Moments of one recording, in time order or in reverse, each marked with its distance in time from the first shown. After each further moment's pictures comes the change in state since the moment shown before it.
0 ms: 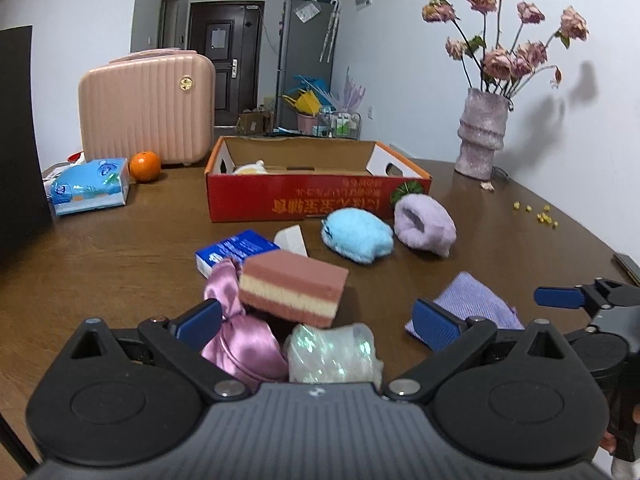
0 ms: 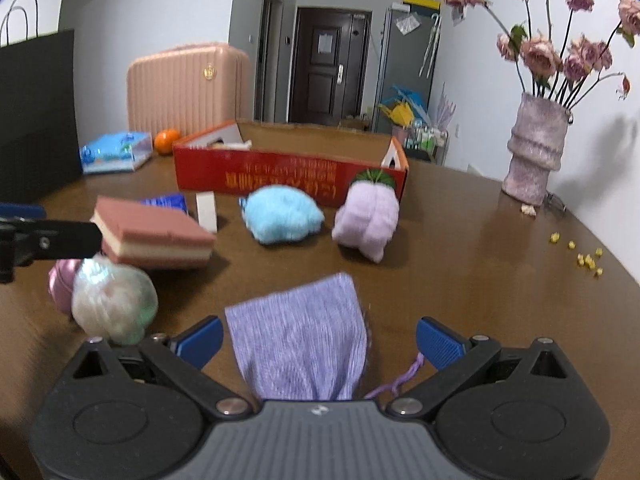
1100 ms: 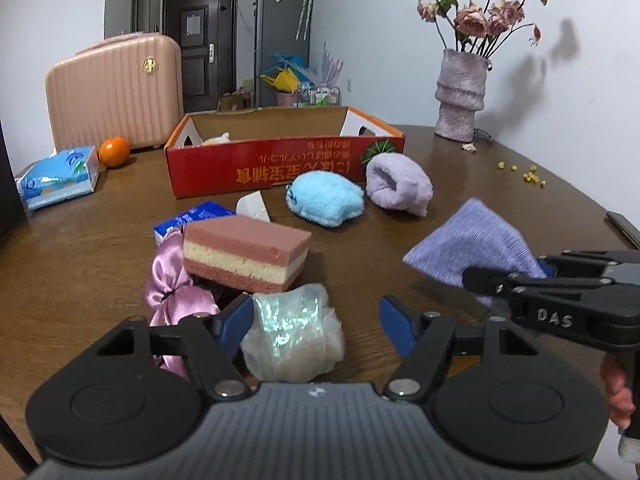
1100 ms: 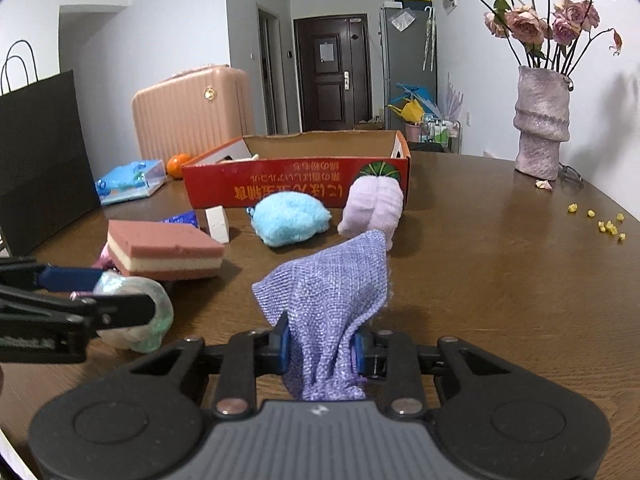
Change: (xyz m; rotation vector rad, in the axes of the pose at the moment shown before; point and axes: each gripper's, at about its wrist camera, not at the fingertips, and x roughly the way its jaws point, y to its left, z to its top) left arm 0.025 -0.028 -0.017 0.065 0.076 -0.026; right arm -0.005 -0.025 -0.011 0.119 -0.052 0.111
